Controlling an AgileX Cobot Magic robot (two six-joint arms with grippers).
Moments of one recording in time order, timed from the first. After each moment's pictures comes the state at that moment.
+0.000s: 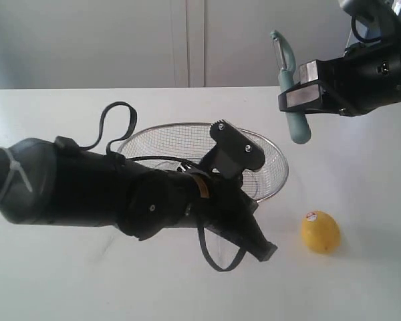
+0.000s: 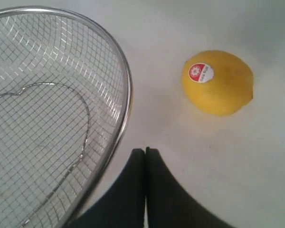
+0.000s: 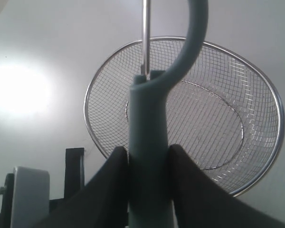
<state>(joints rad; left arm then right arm) -1.00 1.80 -1.03 -0.31 -0.04 0.34 0.03 1.45 -1.06 1.01 0.86 -0.84</state>
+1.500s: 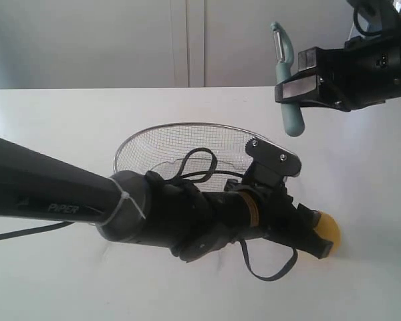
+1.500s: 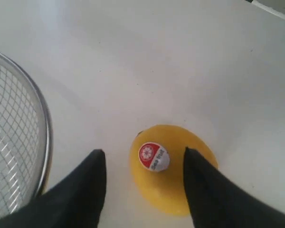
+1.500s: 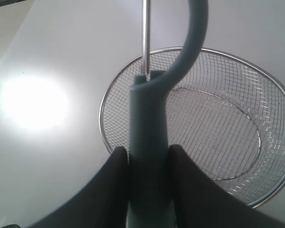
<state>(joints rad) -1.04 2.05 -1.21 0.11 -0.29 -0.30 0.03 1.45 -1.06 1.08 0.86 -0.83</state>
